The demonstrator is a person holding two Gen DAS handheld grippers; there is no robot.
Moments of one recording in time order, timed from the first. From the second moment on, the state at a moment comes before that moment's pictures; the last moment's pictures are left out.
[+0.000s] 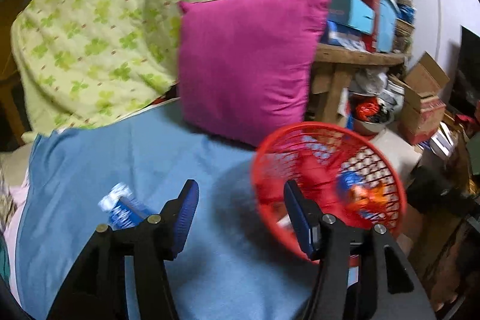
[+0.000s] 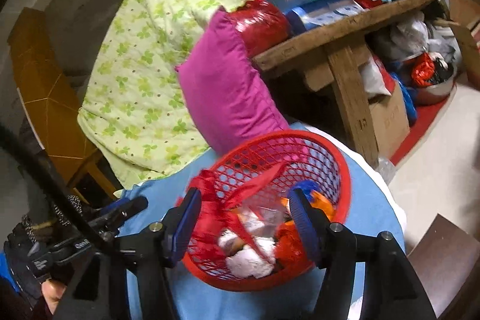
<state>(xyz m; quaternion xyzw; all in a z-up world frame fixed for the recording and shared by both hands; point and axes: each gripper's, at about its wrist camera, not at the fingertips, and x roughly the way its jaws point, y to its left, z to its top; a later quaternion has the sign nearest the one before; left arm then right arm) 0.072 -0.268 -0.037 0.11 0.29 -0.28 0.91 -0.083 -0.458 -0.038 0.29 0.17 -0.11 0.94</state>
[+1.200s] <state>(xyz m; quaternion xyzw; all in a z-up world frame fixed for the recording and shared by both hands) 0.145 0.028 -0.168 0.02 0.37 0.02 0.93 0.087 -0.231 -0.099 0.06 0.36 0.05 0.93</state>
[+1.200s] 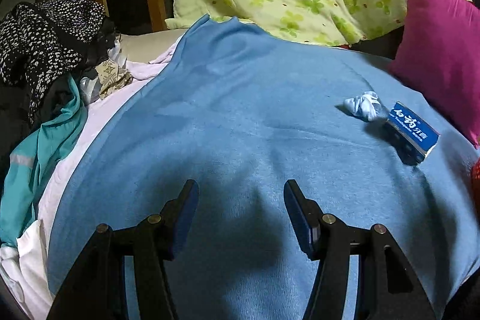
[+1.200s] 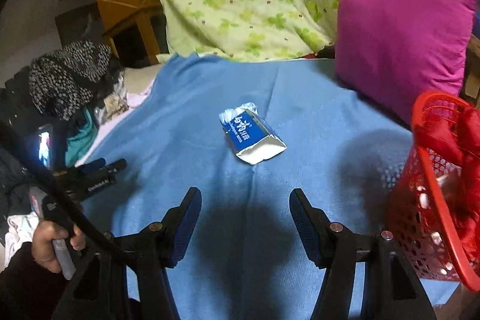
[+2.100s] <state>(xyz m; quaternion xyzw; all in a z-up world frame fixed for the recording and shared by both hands) 0.158 0.014 -0.173 0.02 0.38 -0.02 0.92 0.236 -0.193 -0.158 -0.06 0.39 0.07 0.91</state>
